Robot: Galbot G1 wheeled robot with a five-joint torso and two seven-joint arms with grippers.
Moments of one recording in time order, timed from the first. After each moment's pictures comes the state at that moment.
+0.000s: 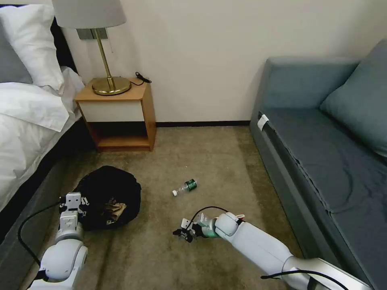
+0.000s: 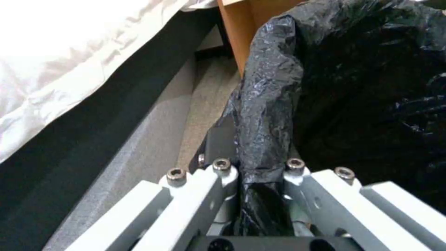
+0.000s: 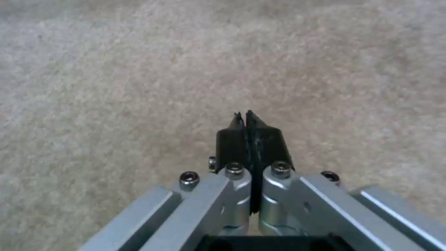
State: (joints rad) left arm 1.40 -1.18 -0.69 -1.81 -0.14 0.25 -0.28; right arm -0.59 1.30 -0.51 0.92 0.20 -0.02 -0.63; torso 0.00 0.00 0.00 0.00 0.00
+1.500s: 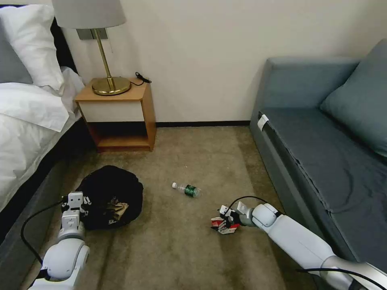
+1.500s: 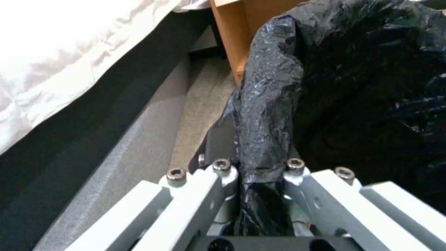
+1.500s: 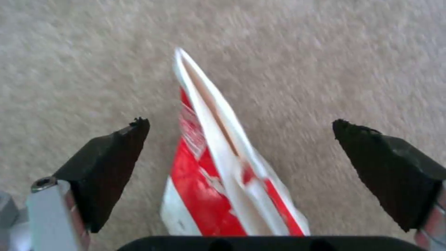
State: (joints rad) left arm 1.40 -1.18 -0.67 -1.81 -0.15 0.25 -0.28; right arm -0.61 1.08 -0.35 0.92 0.13 -0.08 -0.62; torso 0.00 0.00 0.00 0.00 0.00
